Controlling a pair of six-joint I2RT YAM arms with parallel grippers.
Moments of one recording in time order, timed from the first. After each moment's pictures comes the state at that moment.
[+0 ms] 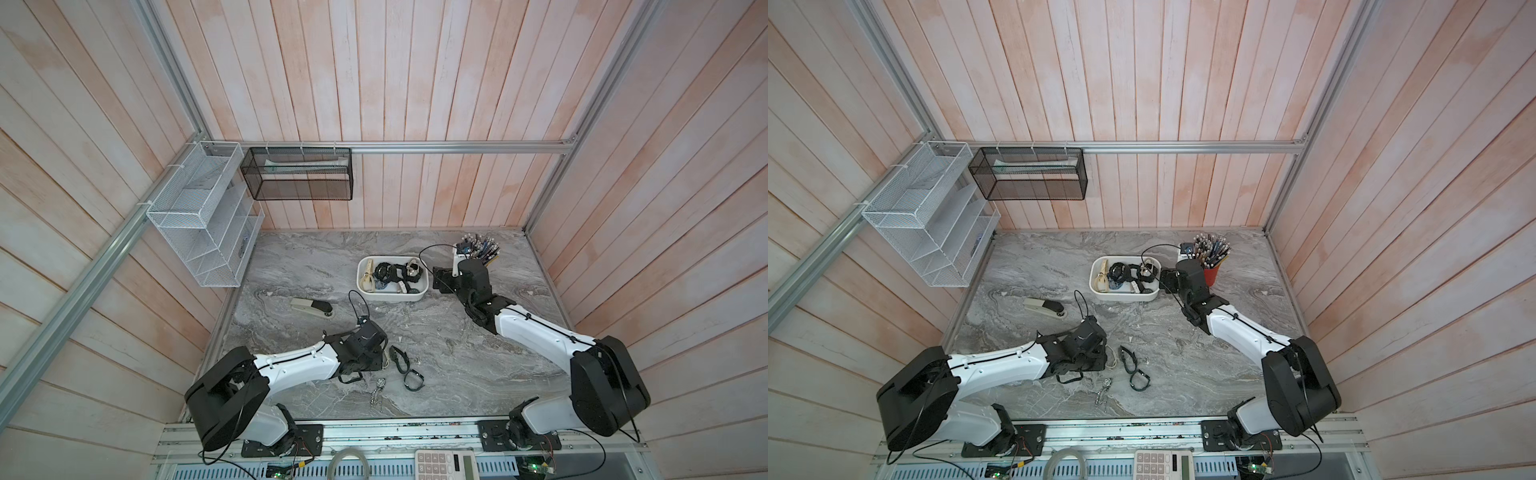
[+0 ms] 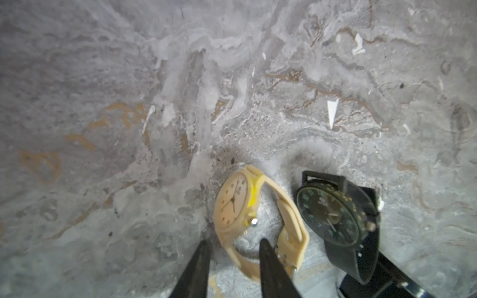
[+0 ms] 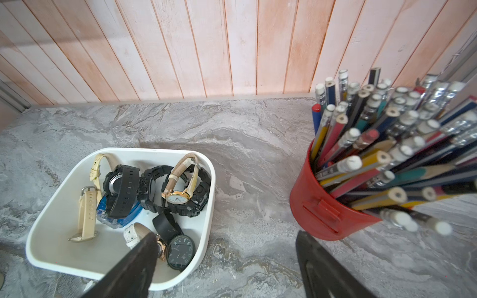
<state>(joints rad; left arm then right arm) -0.89 1.45 0.69 -0.35 -0.06 -0.82 0.50 1.44 0.86 0.13 0.27 0.28</state>
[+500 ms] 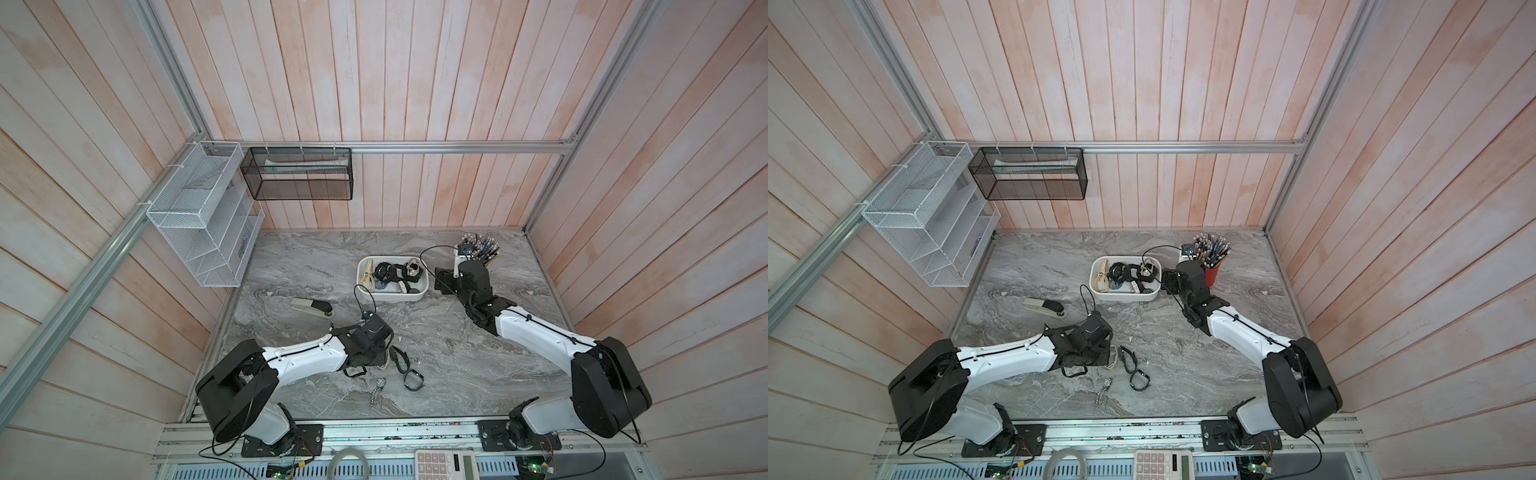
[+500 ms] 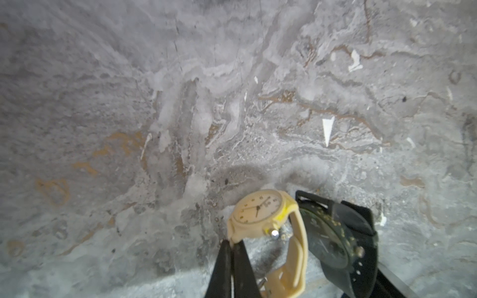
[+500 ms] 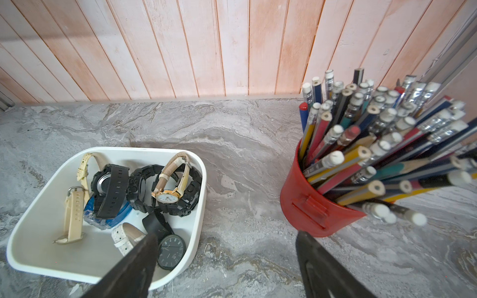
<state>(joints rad) -0.87 1.49 0.77 -0.41 -0.09 -0.78 0.50 1.43 0.84 0.14 0.30 0.26</state>
